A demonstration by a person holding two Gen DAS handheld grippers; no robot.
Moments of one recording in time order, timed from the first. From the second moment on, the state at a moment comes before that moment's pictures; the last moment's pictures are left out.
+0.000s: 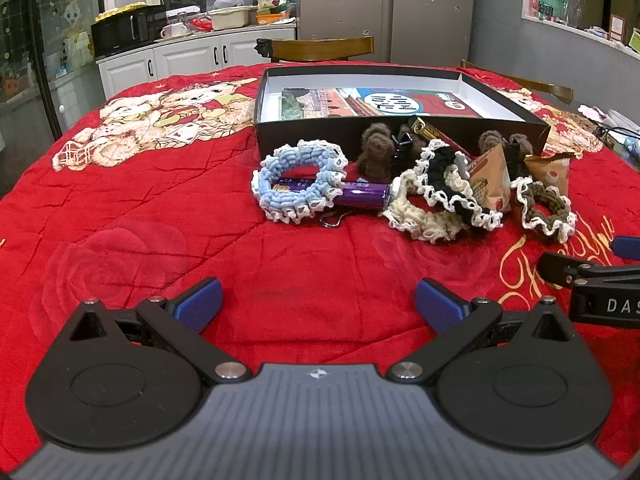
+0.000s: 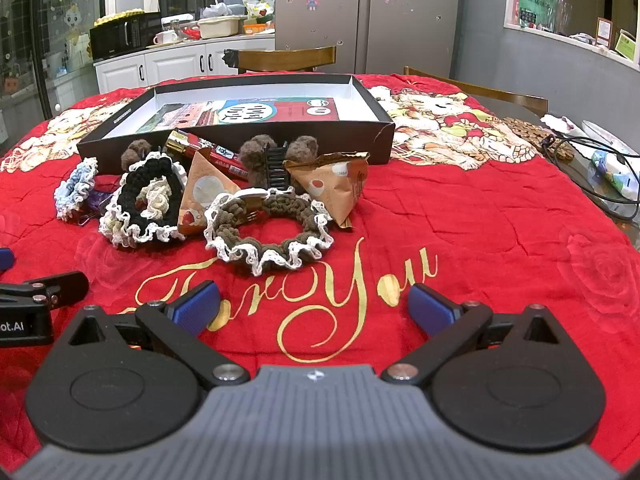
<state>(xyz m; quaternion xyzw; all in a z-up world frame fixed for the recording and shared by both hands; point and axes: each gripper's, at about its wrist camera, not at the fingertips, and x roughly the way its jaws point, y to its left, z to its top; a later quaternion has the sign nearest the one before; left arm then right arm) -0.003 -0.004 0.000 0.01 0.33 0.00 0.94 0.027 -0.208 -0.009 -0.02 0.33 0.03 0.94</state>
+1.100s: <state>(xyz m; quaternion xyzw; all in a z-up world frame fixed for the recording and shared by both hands) 0.017 -0.034 0.018 -0.04 0.28 -0.11 0.95 0.034 -0.245 -0.003 0.13 0.28 0.08 0.95</state>
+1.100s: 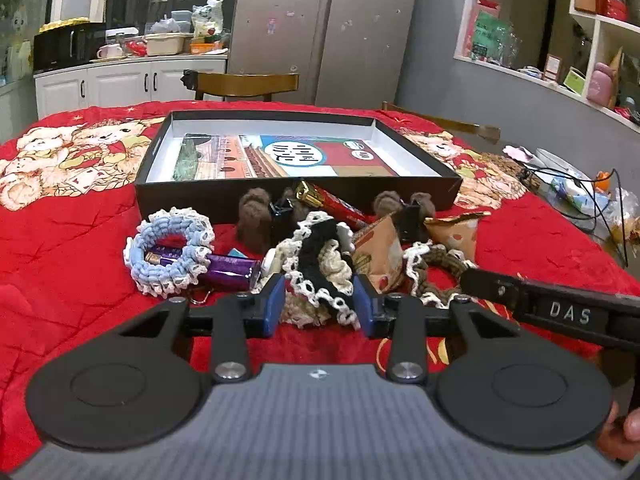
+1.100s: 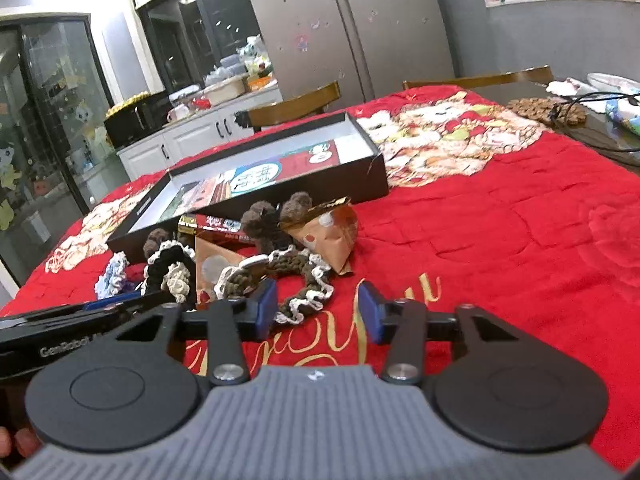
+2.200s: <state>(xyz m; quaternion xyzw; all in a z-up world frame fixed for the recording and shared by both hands) 0.030 -0.027 0.013 -0.07 0.26 -0.11 0.96 0.043 -0.237 -0.007 0.13 0.28 0.07 0.95</state>
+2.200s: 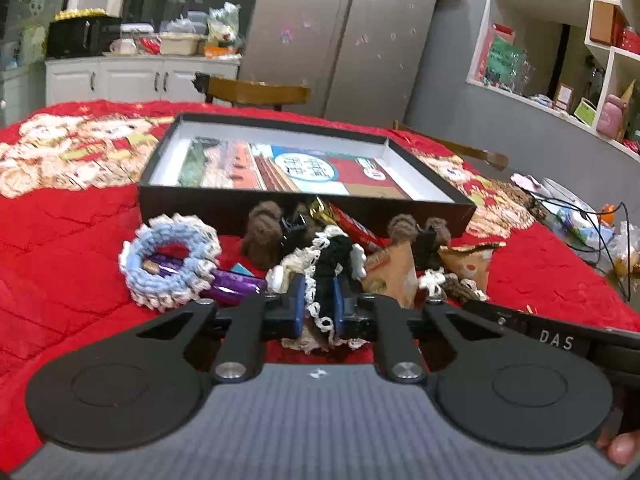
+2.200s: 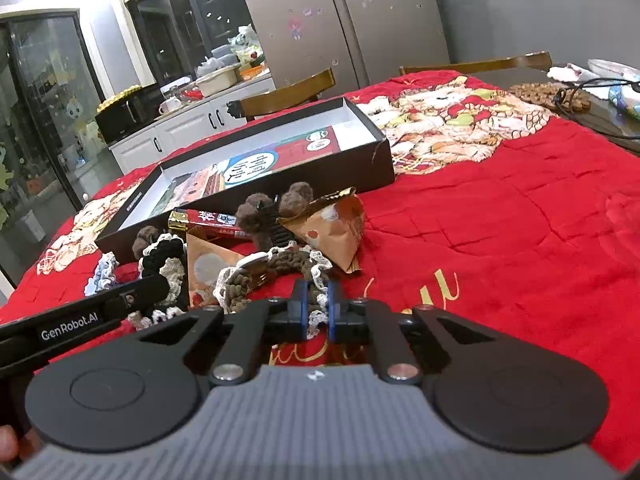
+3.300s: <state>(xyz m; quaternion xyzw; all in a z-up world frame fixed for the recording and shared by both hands) -0.023 -0.017 0.050 -0.04 0.18 -0.07 0.98 0.010 -0.227 0.046 0.15 0.21 0.10 0.96</state>
